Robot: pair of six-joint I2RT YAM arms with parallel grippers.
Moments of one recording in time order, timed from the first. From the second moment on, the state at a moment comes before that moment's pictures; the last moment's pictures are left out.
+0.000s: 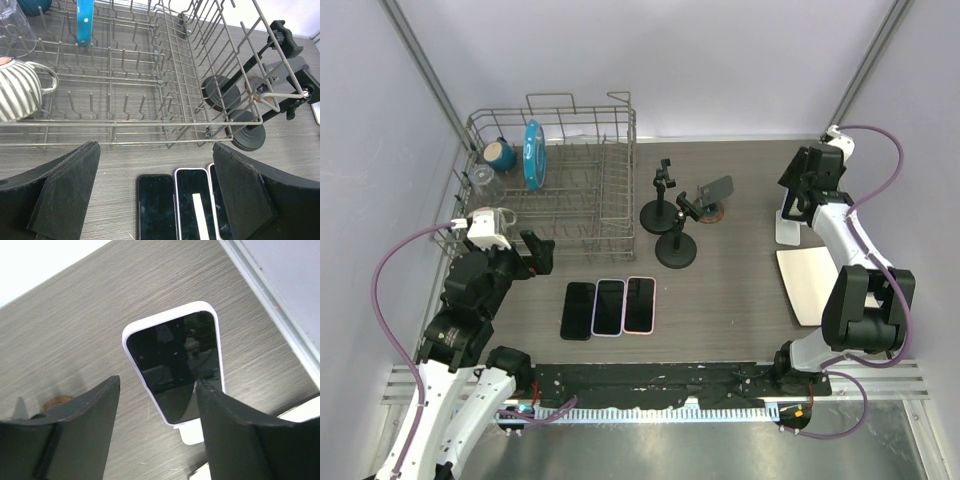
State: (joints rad) left arm -0.30 0.48 0.76 -0.51 -0.12 -0.31; right arm -0.11 1.51 1.13 -0.13 0.24 0.33
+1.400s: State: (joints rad) left arm -0.31 0.47 0.76 -0.51 -0.10 -0.31; right arm -0.18 1.60 1.03 0.04 0.08 0.14
